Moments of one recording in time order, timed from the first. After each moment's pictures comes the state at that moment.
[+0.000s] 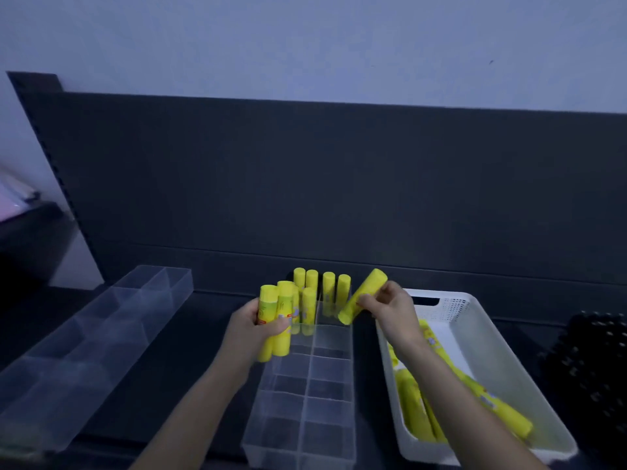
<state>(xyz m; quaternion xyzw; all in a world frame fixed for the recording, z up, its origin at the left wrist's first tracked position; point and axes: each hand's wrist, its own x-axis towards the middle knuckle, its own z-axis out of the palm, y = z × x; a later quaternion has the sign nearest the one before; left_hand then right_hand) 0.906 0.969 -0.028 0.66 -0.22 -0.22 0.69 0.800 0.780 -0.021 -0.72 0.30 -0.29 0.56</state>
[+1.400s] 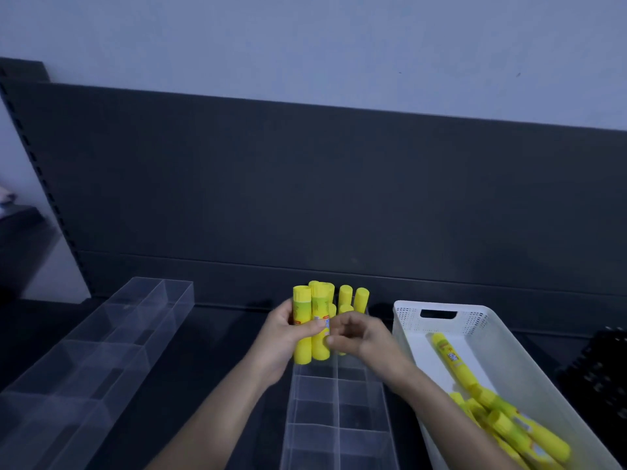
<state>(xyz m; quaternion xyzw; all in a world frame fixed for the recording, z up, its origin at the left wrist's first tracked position) 0.945 0.945 -0.033 0.55 -0.26 -0.34 0.72 0.840 0.828 -0.030 -0.78 0.17 -0.14 0.58</state>
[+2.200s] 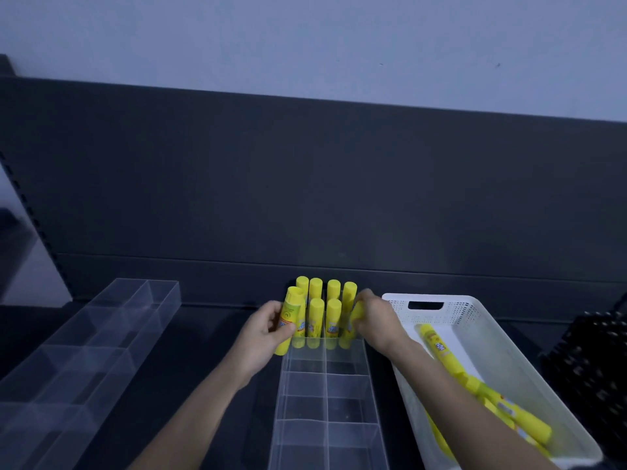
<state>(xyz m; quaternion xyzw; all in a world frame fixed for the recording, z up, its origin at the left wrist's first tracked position) 0.956 0.960 -0.044 0.69 -0.33 -0.26 0.59 0.854 0.777 -0.039 -0.91 0.35 -0.10 0.22</state>
